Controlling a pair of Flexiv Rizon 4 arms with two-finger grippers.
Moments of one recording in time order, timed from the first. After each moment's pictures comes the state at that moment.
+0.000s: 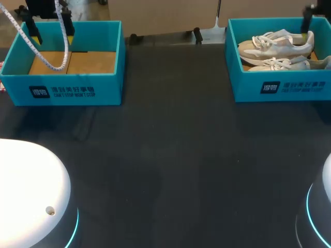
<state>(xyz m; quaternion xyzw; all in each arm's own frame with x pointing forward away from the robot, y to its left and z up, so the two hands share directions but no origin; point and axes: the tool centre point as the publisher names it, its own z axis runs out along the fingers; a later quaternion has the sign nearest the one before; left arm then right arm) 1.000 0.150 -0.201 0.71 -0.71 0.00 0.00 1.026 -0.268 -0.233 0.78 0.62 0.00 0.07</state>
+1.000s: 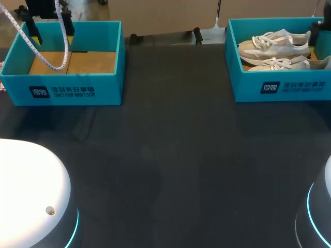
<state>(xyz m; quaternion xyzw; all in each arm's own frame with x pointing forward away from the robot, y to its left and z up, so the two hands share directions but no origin) 1.000 0.150 -0.201 0.71 -0.71 0.00 0.00 1.014 -0.301 -0.270 0.78 0.62 0.00 0.11</state>
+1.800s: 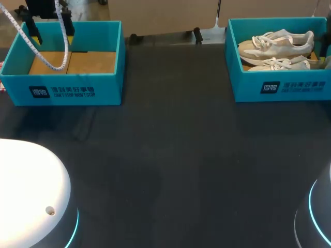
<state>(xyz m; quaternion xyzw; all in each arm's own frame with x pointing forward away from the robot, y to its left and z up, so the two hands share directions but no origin) 1.000 0.150 -0.201 0.71 -0.71 0.00 0.00 1.028 -0.334 -0.320 0.79 0.60 -0.02 0.09</state>
